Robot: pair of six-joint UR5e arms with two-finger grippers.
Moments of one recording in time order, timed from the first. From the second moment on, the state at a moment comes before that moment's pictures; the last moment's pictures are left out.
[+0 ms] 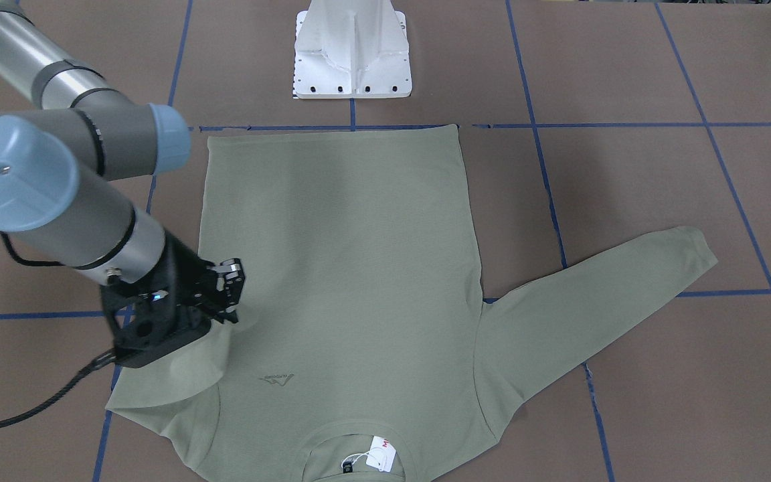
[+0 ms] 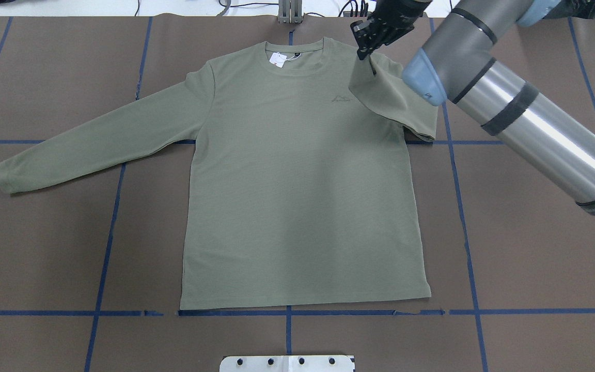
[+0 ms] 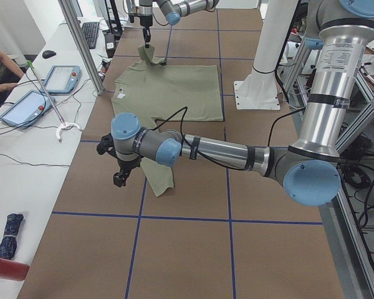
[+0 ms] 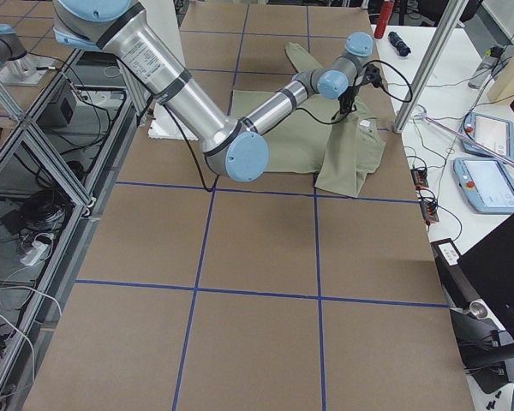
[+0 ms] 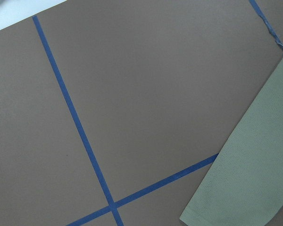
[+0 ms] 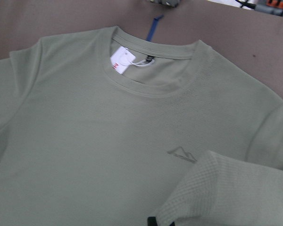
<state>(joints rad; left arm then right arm) -1.48 -1.74 -1.55 -1.78 -2.36 0.11 0.96 -0.68 1.33 -1.34 2.28 0.62</state>
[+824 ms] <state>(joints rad) -1.48 -1.74 -1.55 -1.78 -2.36 0.12 0.69 -0.46 1.19 -1.26 2.00 0.77</state>
